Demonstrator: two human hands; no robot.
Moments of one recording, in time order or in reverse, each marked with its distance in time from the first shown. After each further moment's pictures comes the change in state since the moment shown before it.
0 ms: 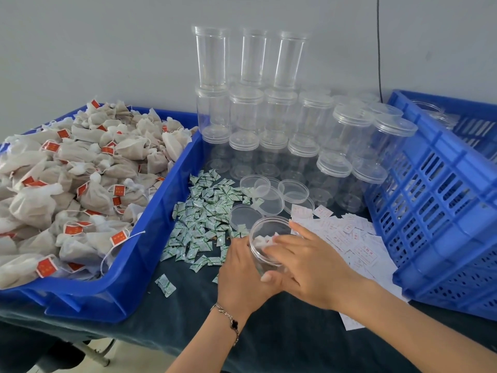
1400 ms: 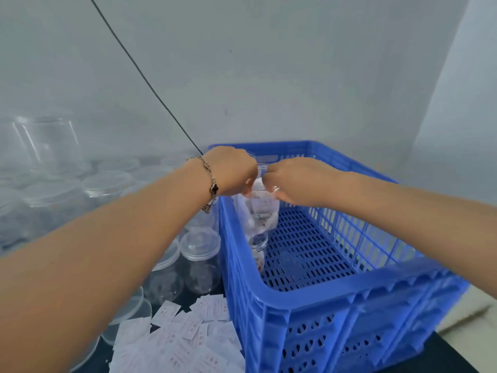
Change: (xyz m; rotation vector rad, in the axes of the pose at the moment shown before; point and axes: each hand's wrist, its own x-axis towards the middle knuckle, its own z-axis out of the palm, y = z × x) left_hand 0.251 0.384 0.086 0.908 -0.356 1.040; right_hand -0.109 0.328 -0.187 -0.548 -0.196 0.466
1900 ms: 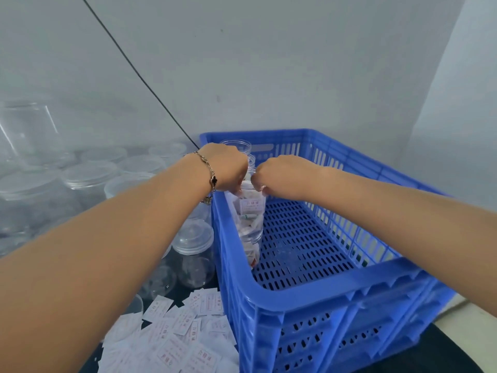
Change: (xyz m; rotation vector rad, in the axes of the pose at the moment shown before) left_hand 0.023 0.002 0.024 -0.051 -0.135 -0.062; right_hand 0.025 -0.002 0.030 0.042 -0.048 -0.009
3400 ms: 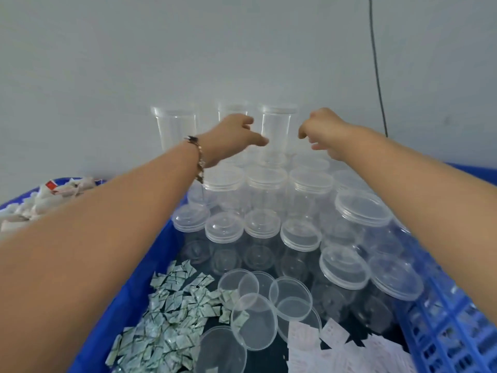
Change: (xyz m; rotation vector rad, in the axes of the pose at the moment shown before) left_hand -0.199 -0.284 0.097 -1.173 0.418 -0.726; right_hand 0.256 -0.186 -0.141 1.291 0.186 0.428
